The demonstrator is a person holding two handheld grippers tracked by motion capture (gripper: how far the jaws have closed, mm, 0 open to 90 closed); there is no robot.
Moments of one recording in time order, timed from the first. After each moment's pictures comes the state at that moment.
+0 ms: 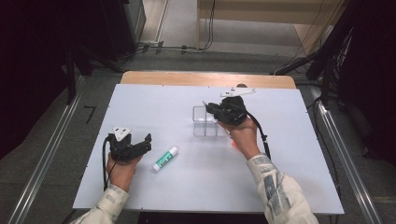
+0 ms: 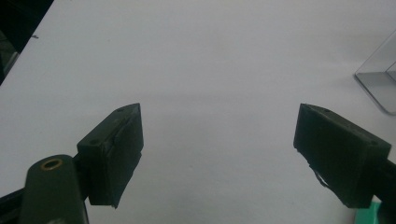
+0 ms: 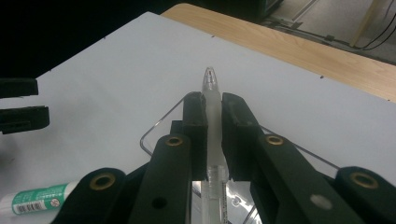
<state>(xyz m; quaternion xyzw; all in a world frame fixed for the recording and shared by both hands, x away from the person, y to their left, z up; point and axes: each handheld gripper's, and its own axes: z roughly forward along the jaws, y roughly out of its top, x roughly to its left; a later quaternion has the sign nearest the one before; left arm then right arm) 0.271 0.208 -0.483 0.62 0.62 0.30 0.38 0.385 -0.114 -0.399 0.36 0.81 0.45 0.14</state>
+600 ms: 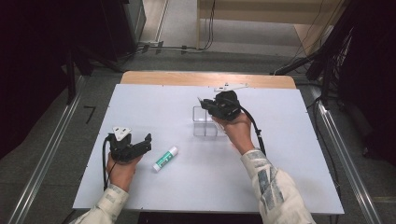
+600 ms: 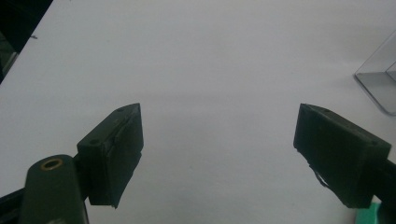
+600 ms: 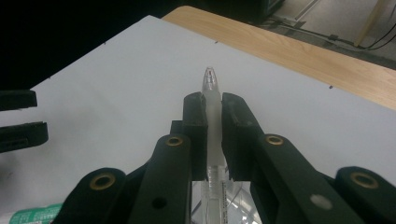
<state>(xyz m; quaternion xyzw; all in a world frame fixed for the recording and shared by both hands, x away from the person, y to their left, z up) 0.272 0.208 -0.484 0.62 0.62 0.30 0.38 0.398 -0.097 -0.395 0.36 0.81 0.45 0.13</state>
